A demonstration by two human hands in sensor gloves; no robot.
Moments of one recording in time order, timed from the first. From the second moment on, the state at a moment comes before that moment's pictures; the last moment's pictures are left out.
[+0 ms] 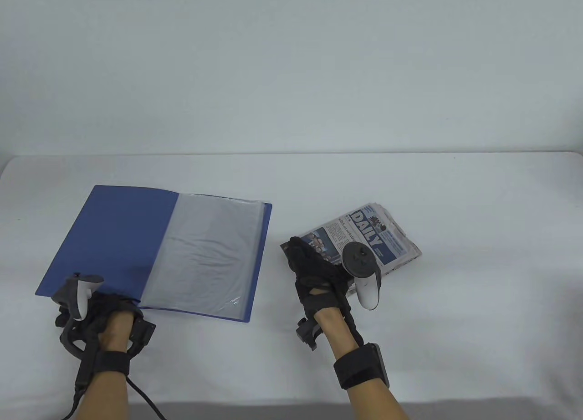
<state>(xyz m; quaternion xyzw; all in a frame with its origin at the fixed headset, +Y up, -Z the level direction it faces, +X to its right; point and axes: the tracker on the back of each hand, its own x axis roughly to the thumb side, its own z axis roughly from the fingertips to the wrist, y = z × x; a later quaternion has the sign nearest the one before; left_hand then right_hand) -0.408 -0.781 -0.330 -0.27 0.52 0.26 0.76 0.061 -0.726 -0.361 0.13 0.14 0.74 0.65</state>
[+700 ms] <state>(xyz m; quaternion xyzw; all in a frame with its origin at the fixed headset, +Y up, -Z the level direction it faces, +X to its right) -0.276 -0.760 -0.439 -0.29 0.47 -0.02 0.83 0.067 -0.720 -0.367 0.15 0.17 0.76 0.62</state>
